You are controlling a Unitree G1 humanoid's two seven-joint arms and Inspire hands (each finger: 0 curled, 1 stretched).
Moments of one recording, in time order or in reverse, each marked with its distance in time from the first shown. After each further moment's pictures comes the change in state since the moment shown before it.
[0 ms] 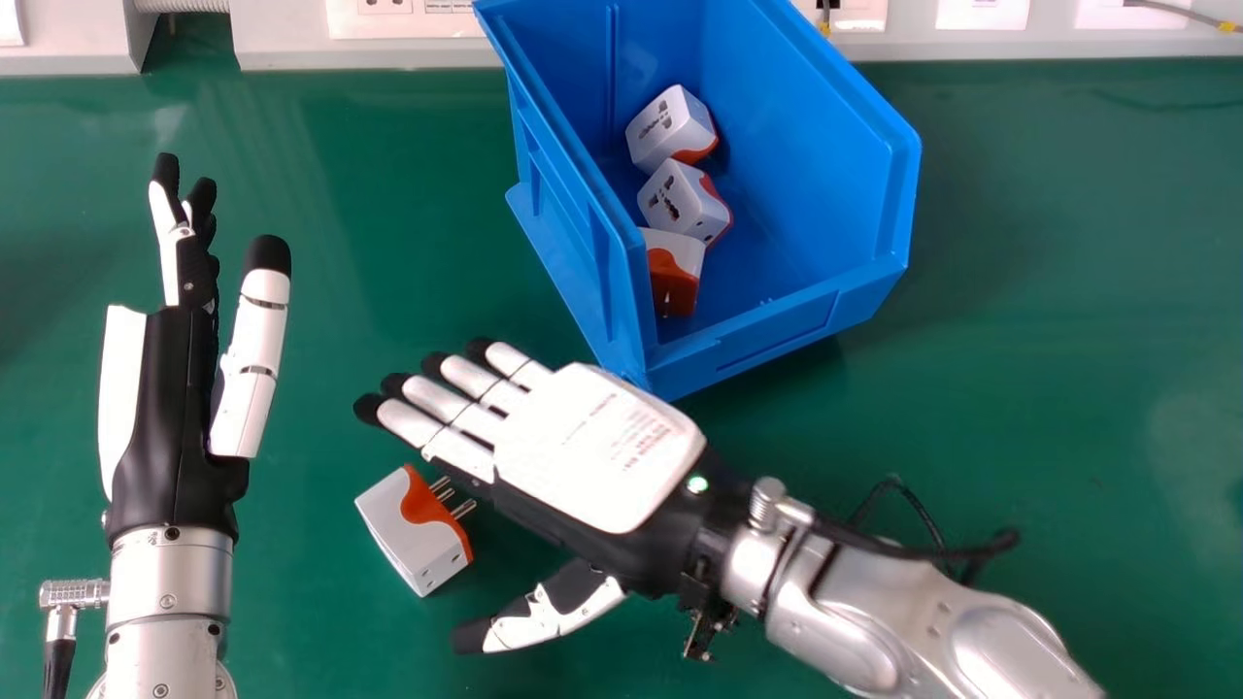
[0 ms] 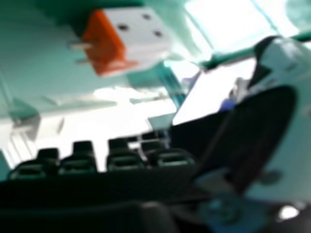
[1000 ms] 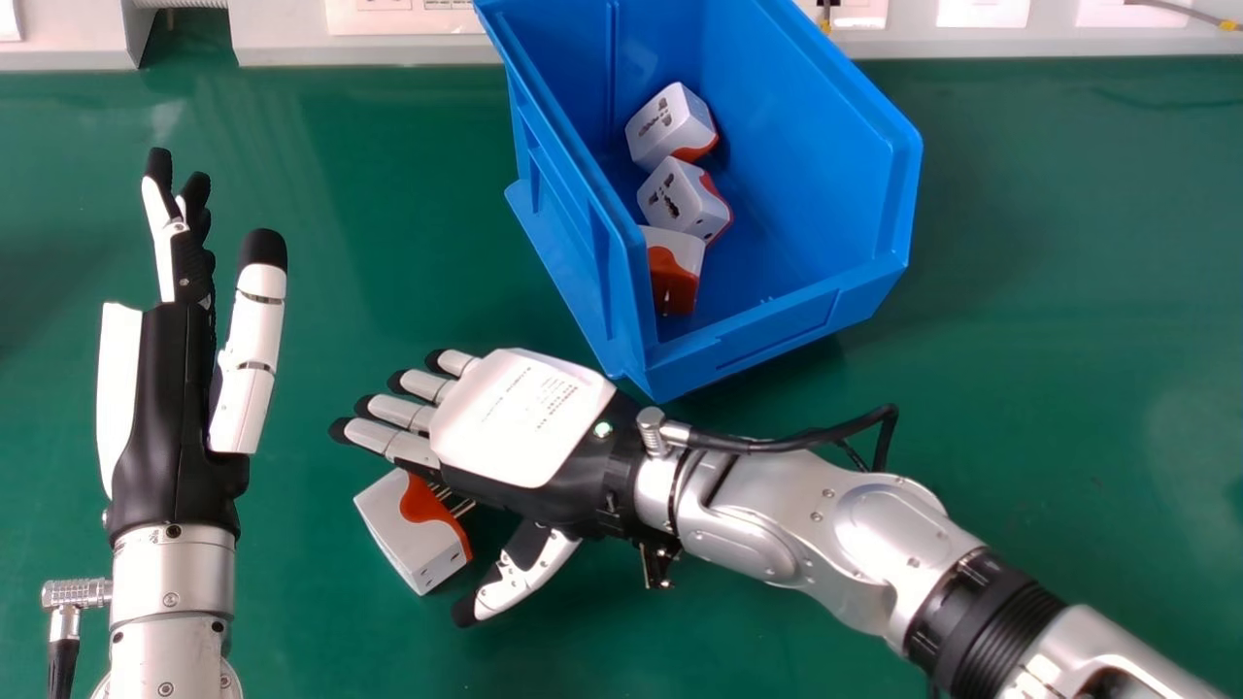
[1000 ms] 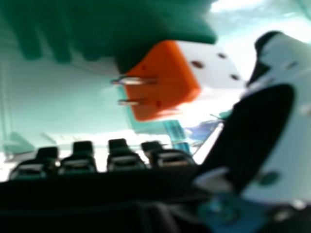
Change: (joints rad) left arm 0.000 -0.011 -0.002 -0.015 0.002 0.006 0.016; right arm -0.327 0.134 0.150 0.394 -0.017 0.038 0.032
